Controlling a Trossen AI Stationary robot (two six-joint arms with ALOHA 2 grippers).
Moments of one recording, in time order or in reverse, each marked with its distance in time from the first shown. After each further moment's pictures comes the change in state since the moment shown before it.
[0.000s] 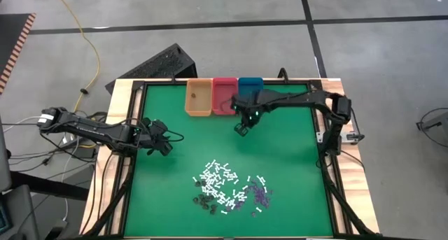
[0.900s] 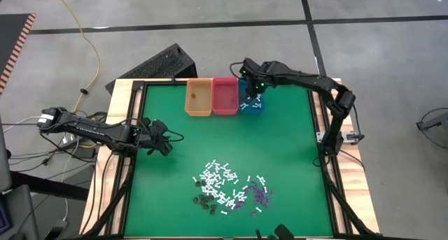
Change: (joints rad) left arm 0.000 0.000 0.000 0.000 -0.002 -0.004; right arm -0.274 -0.001 0.152 0.004 0.138 -0.188
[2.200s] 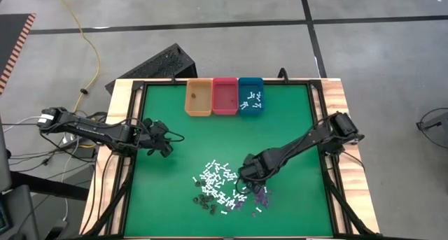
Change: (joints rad) left arm 0.000 0.000 0.000 0.033 0.046 0.029; right arm 0.927 0.024 -0.265 -0.029 -0.129 0.768
